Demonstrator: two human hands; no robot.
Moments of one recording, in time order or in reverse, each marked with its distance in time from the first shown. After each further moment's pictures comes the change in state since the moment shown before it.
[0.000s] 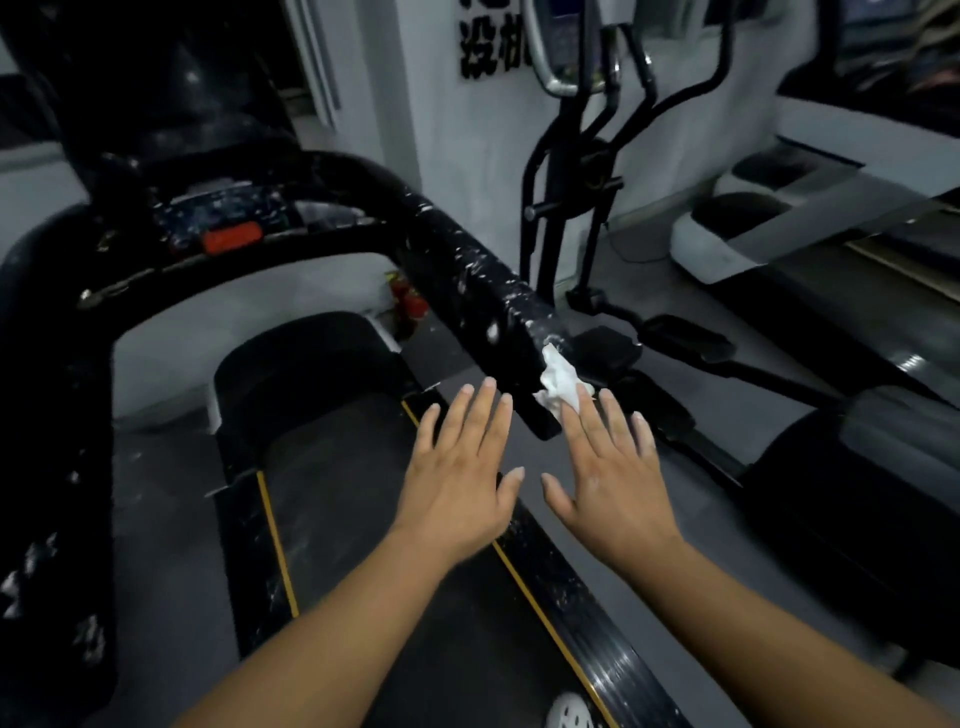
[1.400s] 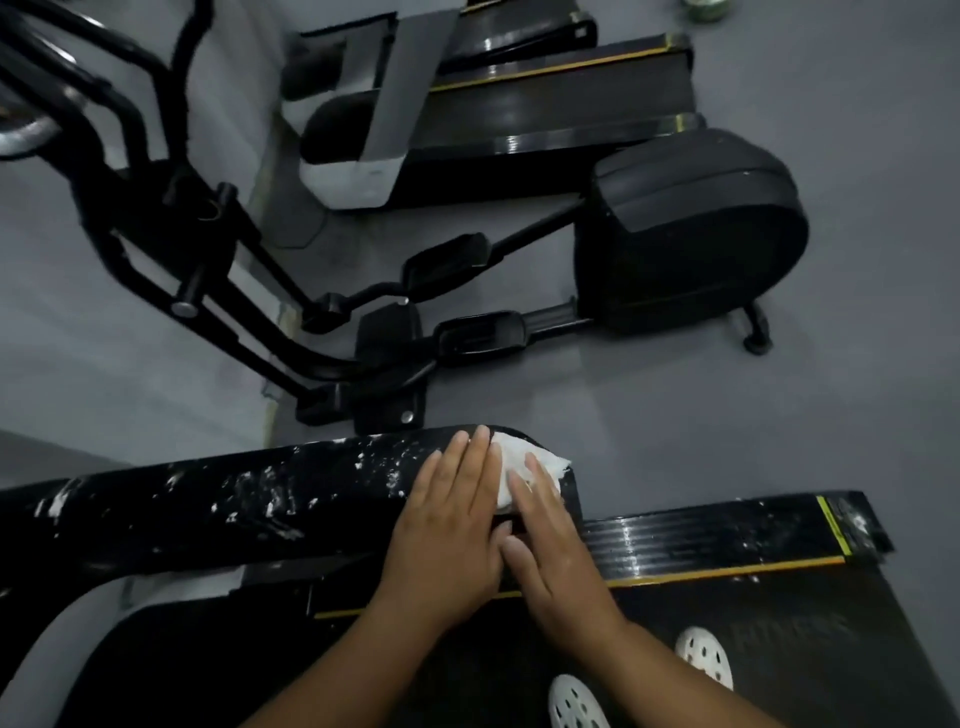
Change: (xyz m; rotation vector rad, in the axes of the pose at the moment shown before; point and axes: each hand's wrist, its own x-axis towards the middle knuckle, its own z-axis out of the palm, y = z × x) left_hand 0.356 -0.120 0.160 0.027 -0.121 1.133; right_hand 0.216 -0.049 0.225 0.781 0.354 1.039
